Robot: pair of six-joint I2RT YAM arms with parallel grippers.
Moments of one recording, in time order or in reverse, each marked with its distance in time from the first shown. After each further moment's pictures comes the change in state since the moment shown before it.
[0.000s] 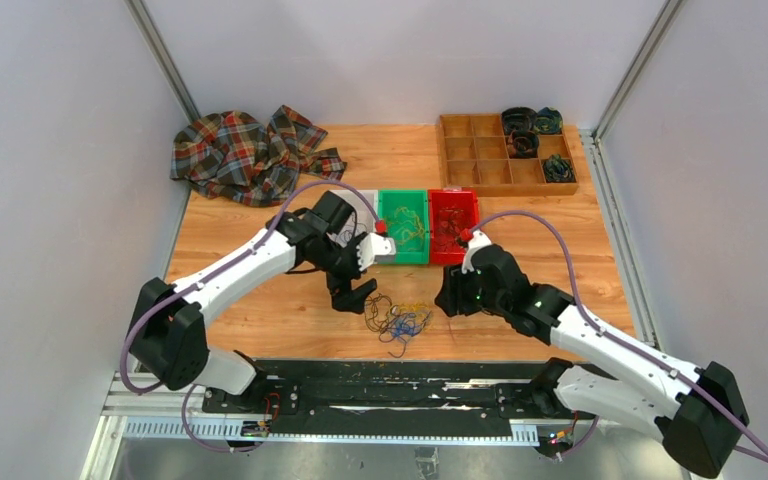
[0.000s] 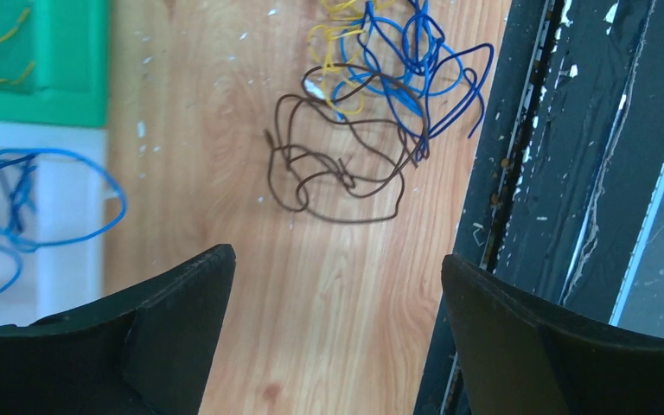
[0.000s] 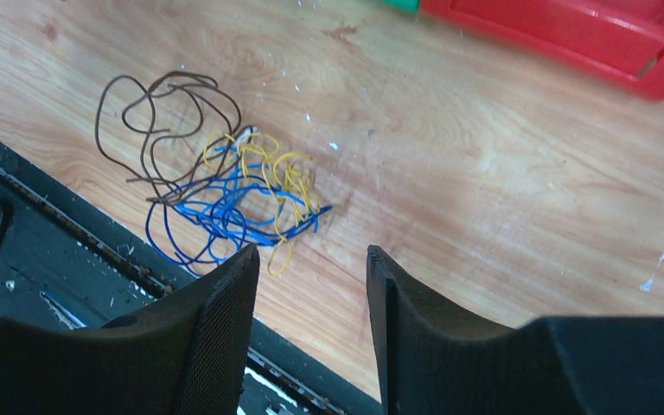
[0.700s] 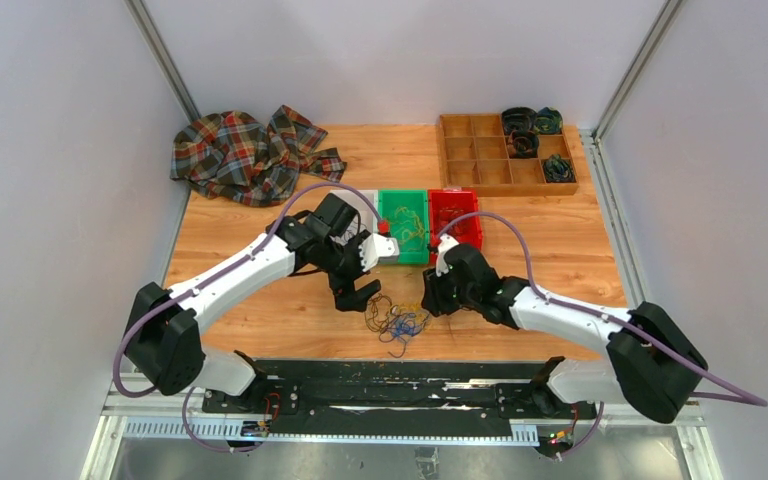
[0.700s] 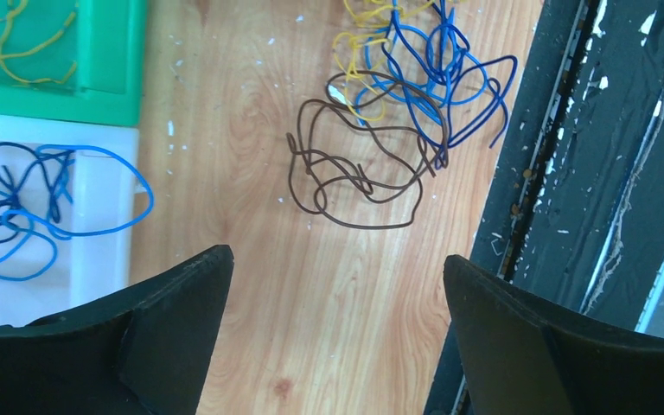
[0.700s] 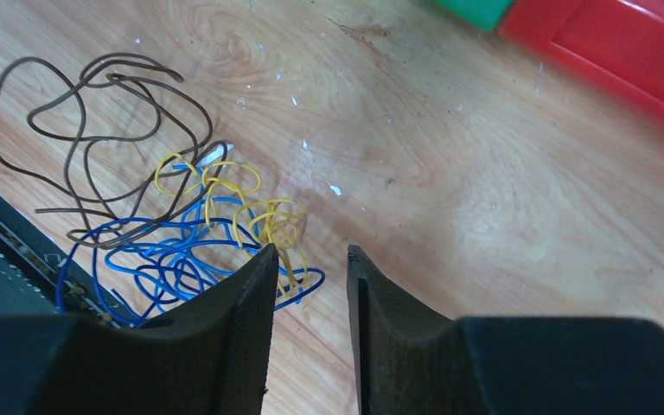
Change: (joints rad) left arm -0.062 -0.017 -0.037 0.073 -0.077 -0.066; right arm 0.000 0.299 -0.046 0.261 -0.097 -0.111
